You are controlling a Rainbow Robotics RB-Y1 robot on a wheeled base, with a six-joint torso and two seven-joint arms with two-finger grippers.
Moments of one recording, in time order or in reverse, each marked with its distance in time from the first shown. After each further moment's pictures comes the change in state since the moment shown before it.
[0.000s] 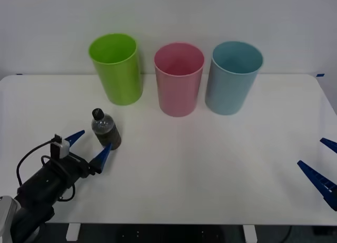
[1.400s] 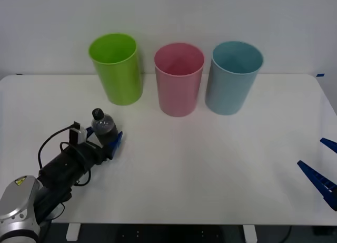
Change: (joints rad) right arm 0.000 0.000 0.000 0.000 0.000 0.000 0.000; left arm -0.164 -0.025 -0.002 0.166 -0.053 0.023 -0.004
